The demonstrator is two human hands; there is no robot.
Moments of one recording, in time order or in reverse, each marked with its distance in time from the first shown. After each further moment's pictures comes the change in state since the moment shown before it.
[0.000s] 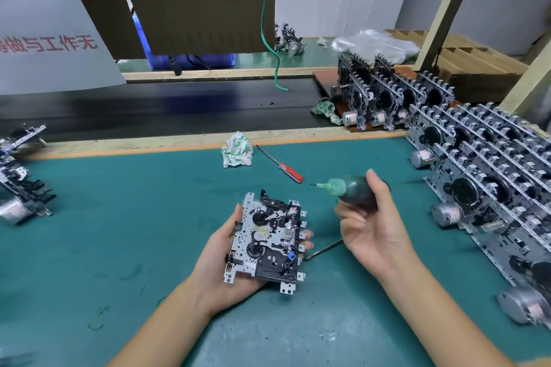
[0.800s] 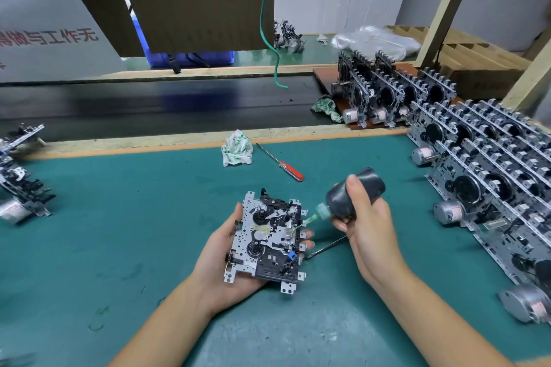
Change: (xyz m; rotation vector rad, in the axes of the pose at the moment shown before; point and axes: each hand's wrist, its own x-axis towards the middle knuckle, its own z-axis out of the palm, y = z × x) left_hand 0.000 0.000 -0.003 0.014 0.008 0.001; right_hand 0.001 0.020 -0.003 -0.474 0.004 -0.405
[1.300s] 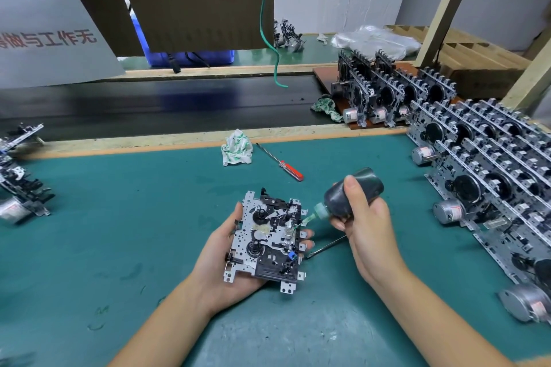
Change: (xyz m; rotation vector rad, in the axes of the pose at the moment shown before) left_hand 0.000 0.000 -0.001 0.010 0.005 0.001; right_hand 0.003 0.005 -0.003 -0.002 -0.043 -0.040
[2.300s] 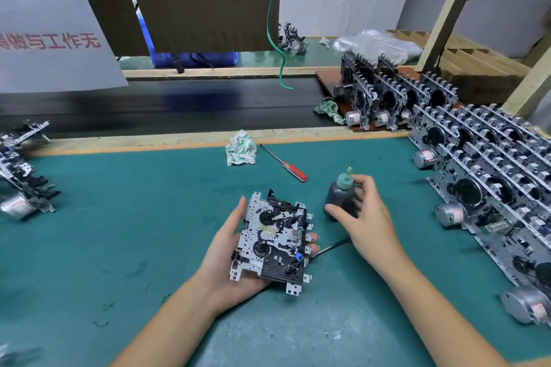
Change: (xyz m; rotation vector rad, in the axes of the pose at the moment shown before) left_hand -0.007 0.001 0.011 0.028 0.040 -0.019; right_hand 0.016 0.011 -0.022 -0.705 -0.097 -0.147
